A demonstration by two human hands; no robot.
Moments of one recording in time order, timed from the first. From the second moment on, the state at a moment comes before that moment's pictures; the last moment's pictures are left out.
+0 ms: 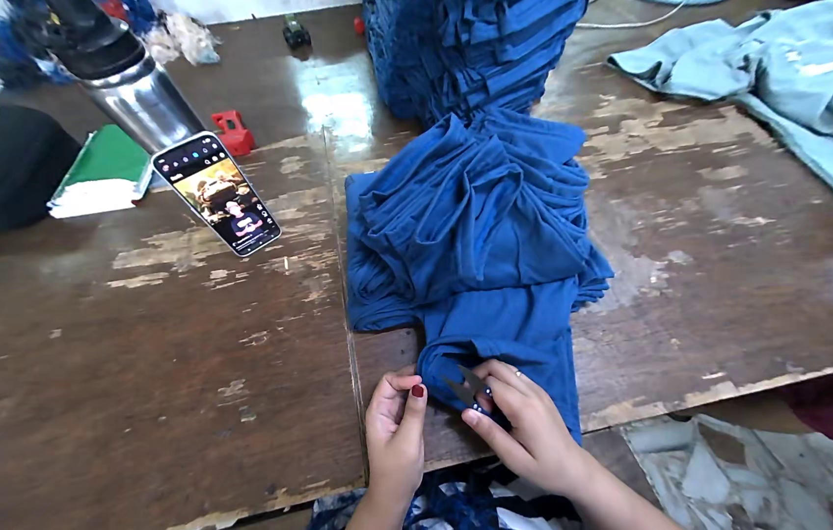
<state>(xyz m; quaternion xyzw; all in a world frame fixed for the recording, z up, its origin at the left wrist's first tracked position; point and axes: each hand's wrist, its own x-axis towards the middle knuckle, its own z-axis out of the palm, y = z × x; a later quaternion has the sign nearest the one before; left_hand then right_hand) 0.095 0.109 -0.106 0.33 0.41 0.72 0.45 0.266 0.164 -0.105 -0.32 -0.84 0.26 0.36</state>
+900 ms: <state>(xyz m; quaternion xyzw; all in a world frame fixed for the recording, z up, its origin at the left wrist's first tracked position) 0.099 0.109 -0.107 0.39 0.42 0.71 0.40 0.260 0.162 -0.105 -0.33 -0.85 0.22 0.34</state>
